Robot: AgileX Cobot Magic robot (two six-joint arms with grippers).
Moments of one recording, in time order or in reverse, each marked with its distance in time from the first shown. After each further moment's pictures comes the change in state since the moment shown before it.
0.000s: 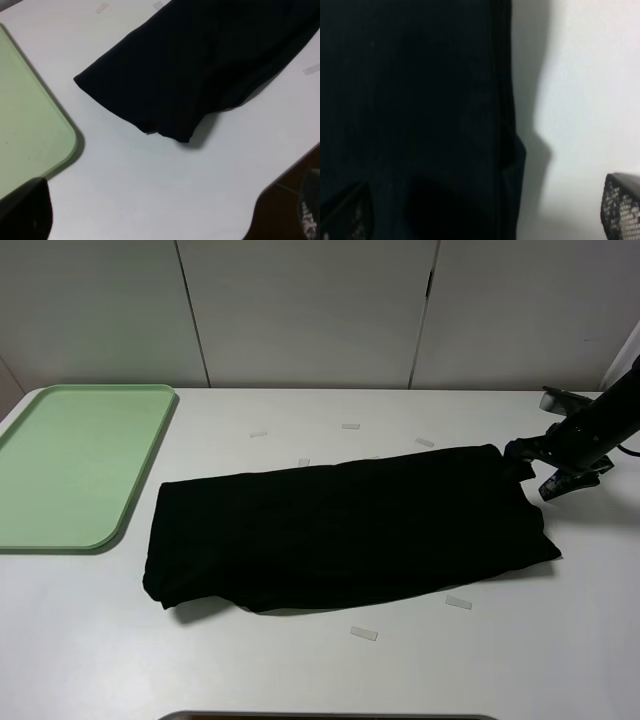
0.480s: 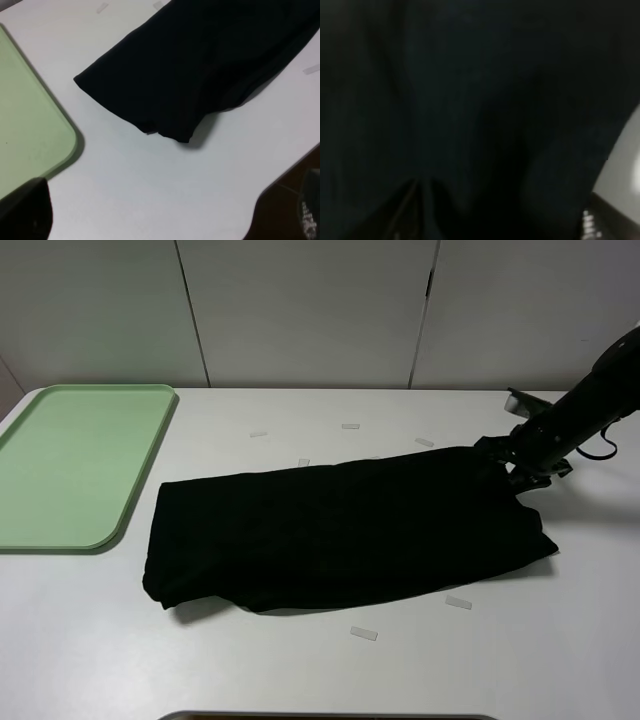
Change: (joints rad) left arm 0.000 0.000 0.000 0.000 0.000 0.000; right arm 0.085 0.022 -0.003 0.101 0.018 -0.001
